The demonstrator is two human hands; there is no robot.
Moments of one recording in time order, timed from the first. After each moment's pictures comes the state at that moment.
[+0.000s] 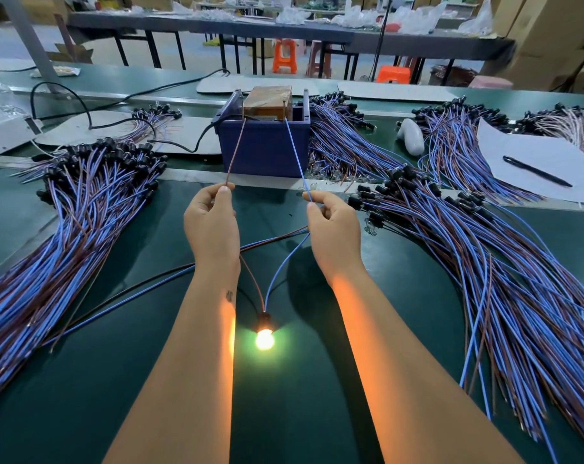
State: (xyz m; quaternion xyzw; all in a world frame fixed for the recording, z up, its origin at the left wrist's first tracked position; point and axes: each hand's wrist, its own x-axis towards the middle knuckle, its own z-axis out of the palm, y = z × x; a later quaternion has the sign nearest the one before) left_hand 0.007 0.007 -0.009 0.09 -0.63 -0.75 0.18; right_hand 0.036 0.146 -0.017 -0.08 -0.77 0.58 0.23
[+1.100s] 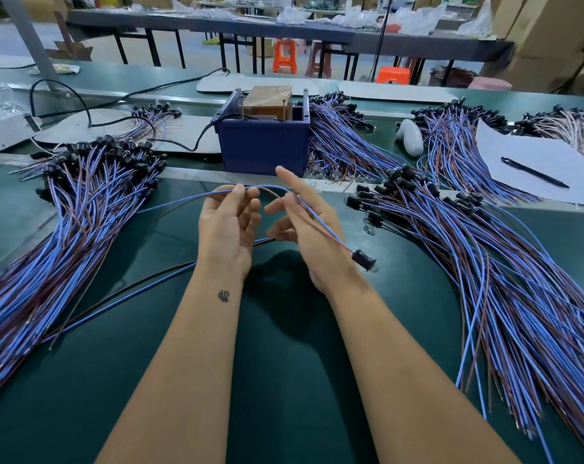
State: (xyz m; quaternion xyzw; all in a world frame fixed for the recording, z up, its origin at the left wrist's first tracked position) left_hand 0.015 0.016 0.000 0.07 -0.39 -0.92 0.01; right_hand 0.049 0.128 -0.009 0.10 -0.65 0.74 0.13
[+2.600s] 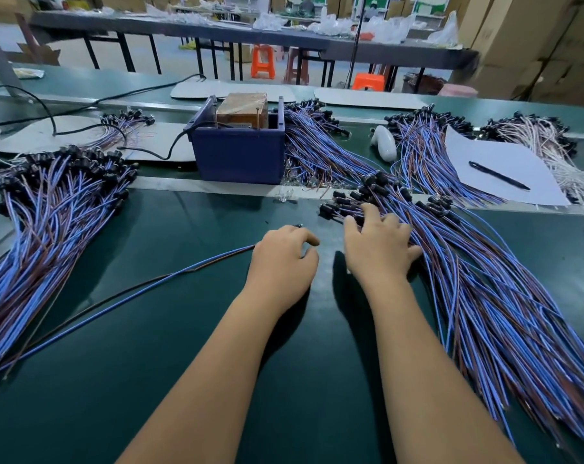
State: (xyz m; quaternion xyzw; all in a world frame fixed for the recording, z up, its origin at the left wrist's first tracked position) left_hand 0.043 0.076 -0.022 -0.22 -0.90 -0.37 0.05; right_hand 0.057 0.222 -0.012 -0.31 -0.93 0.16 0.14
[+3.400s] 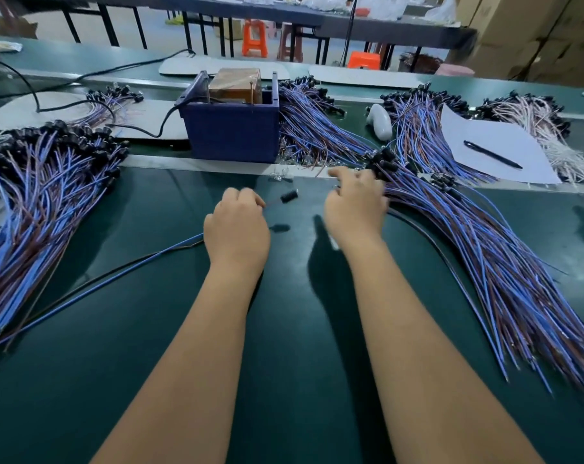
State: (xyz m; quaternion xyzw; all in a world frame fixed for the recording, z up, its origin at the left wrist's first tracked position) left_hand 0.027 0.049 -0.023 -0.08 -0.94 -0.29 0.19; right_hand 0.043 0.204 0.002 -0.21 -0.92 0.23 0.22
